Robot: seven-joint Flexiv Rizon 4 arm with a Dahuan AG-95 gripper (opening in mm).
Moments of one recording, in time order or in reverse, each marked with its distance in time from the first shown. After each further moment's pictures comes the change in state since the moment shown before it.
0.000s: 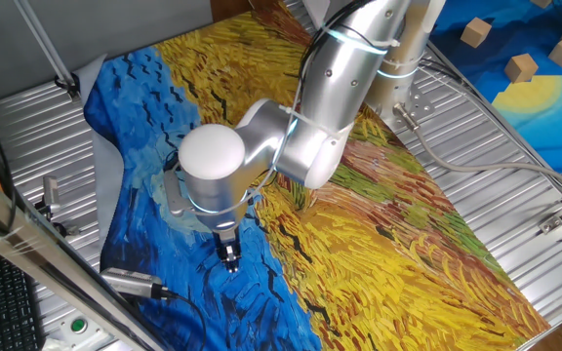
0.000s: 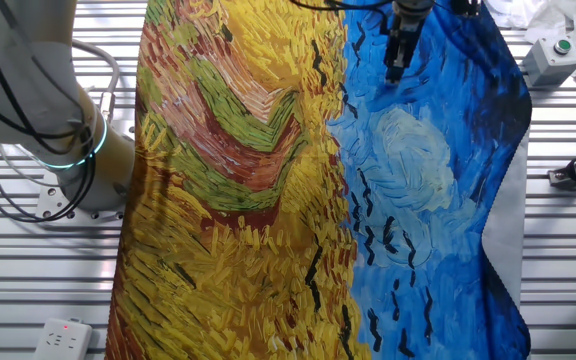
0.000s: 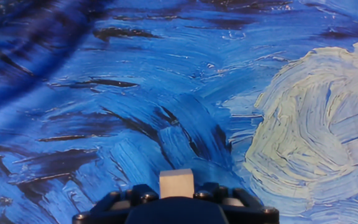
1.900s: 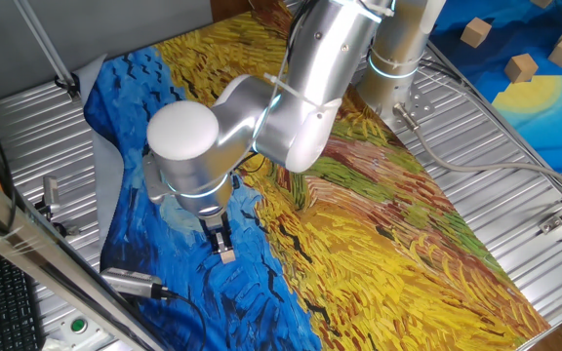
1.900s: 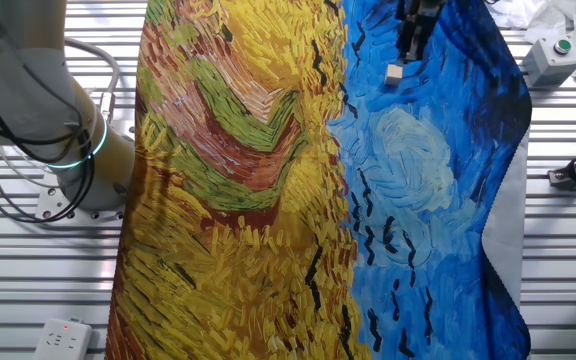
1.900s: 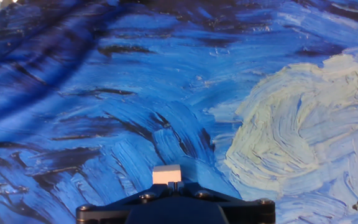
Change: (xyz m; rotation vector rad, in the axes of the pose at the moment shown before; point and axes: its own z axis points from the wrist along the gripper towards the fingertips) arm -0.009 -0.011 -0.050 0.007 0.067 0.002
